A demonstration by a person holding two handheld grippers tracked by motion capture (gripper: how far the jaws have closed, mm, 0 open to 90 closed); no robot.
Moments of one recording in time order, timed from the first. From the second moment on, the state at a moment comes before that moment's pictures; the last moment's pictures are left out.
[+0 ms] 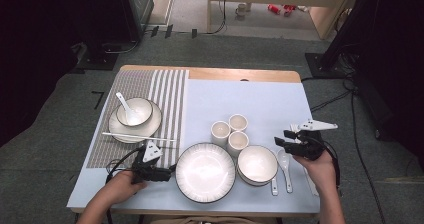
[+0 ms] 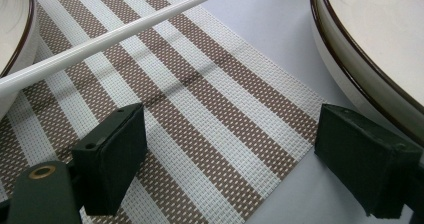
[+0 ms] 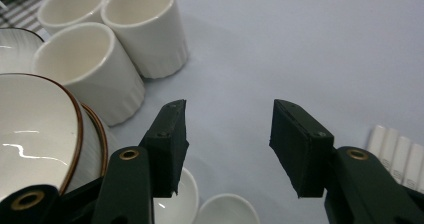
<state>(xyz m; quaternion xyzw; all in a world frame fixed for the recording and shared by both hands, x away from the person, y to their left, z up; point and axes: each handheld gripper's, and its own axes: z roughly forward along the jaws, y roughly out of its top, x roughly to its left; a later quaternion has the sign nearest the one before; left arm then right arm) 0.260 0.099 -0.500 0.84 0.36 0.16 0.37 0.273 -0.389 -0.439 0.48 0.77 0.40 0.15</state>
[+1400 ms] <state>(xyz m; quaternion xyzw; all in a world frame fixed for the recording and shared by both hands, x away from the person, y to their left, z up) 0.260 0.099 -0.500 0.84 0.36 0.16 0.37 0.254 -0.438 -0.473 0.56 0.71 0.38 0.22</state>
